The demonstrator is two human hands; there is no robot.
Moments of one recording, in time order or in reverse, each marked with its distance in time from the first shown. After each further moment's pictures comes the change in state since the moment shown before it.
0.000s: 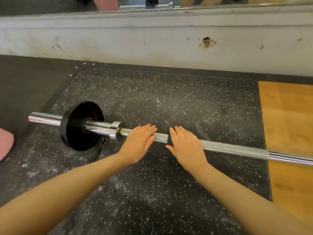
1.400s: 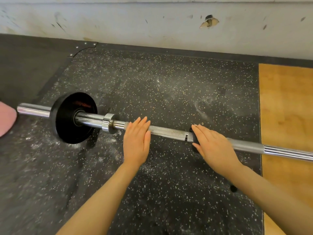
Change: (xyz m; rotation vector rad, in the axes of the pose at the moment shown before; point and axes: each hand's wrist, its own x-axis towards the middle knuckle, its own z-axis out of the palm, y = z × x) left_hand -0.080 0.043 0.061 -0.058 0.442 -0.215; right_hand -0.104 0.044 -0.027 0.087 -0.005 -0.077
